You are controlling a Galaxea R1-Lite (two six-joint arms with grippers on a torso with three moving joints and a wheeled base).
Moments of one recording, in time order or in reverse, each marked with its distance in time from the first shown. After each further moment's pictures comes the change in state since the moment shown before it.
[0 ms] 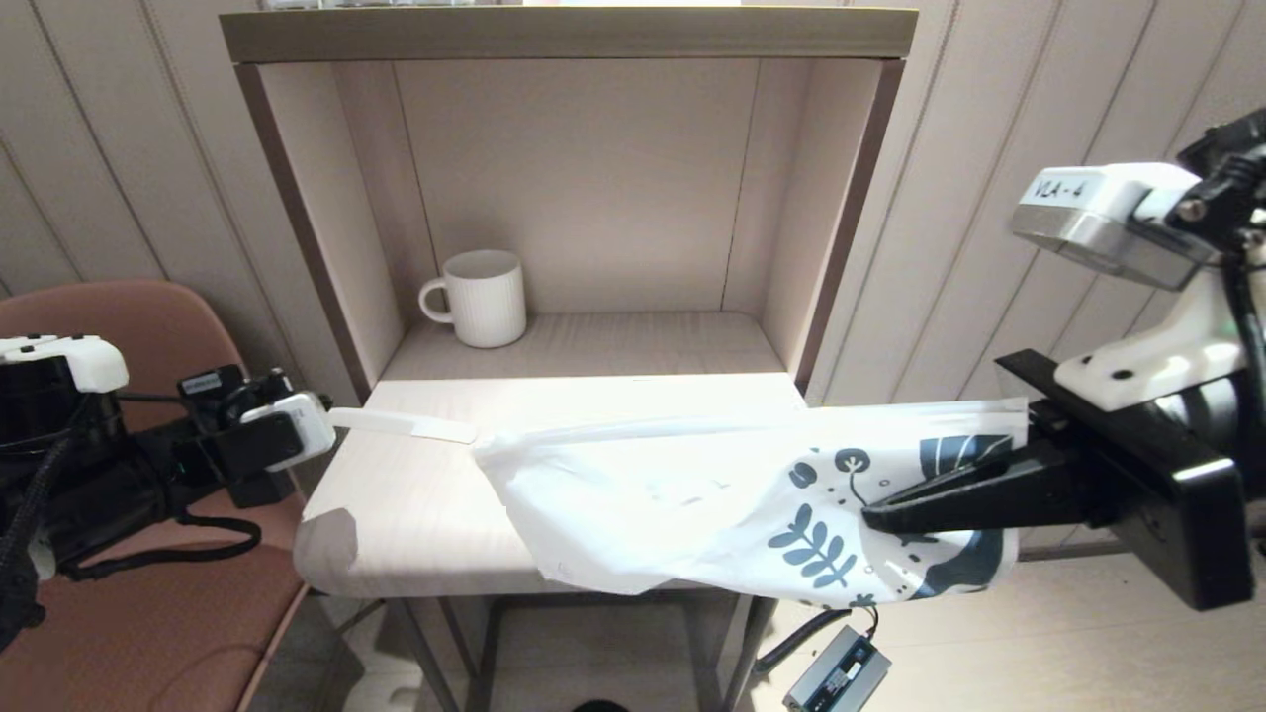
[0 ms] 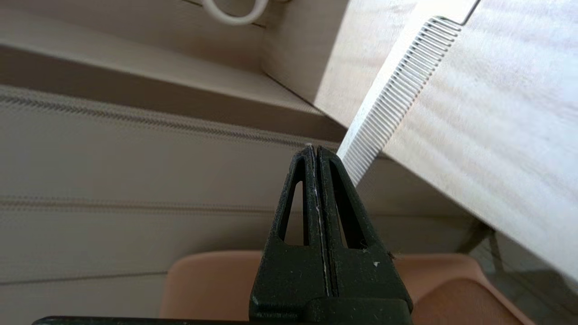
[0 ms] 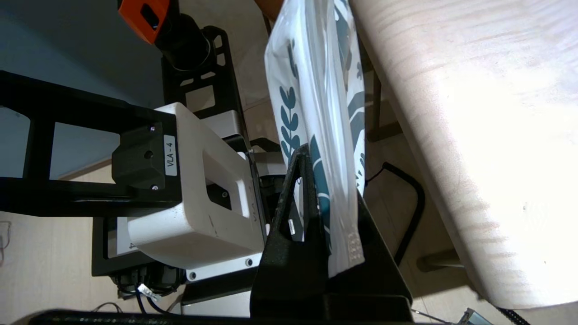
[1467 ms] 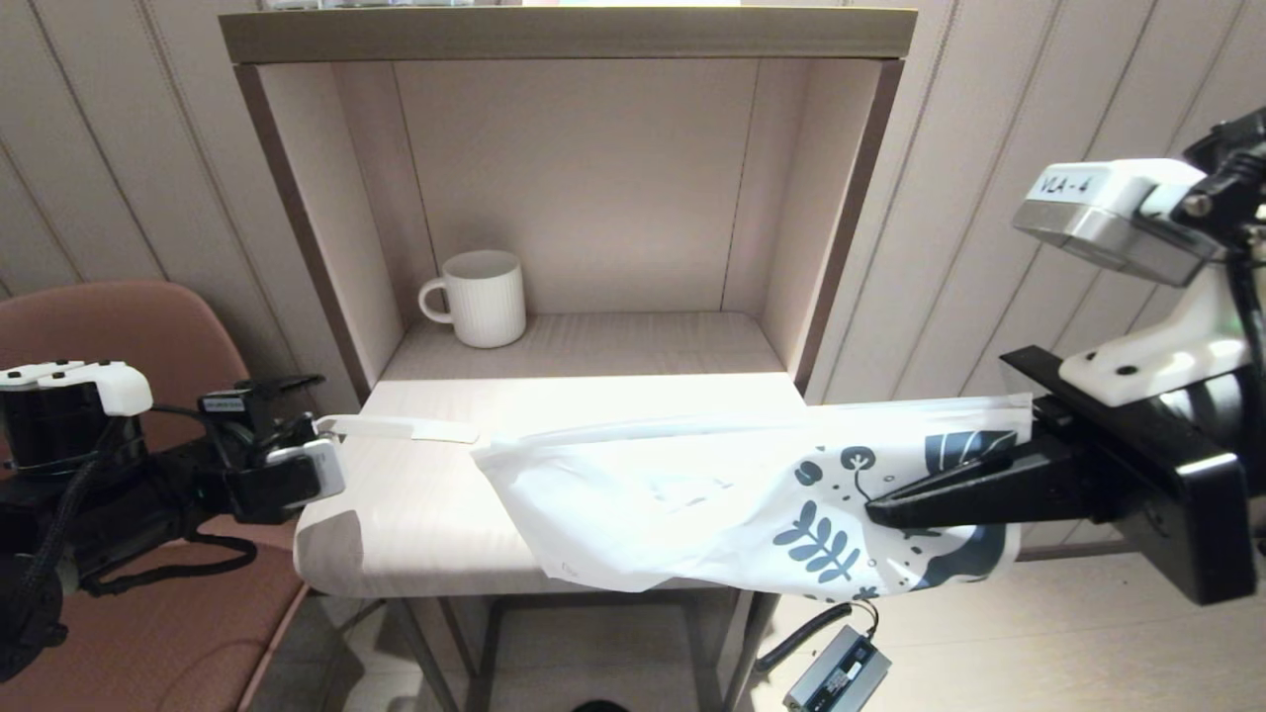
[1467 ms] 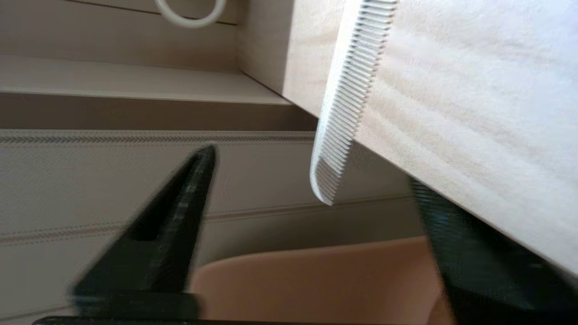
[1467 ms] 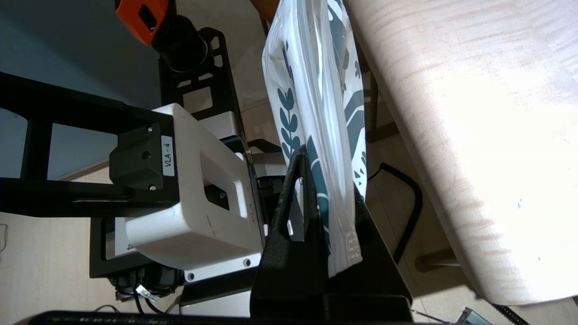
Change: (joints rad) left arm 0.001 0.073 0.051 -0.111 0.001 0.172; right arm 0.000 0.004 -0.004 0.000 0.000 0.000
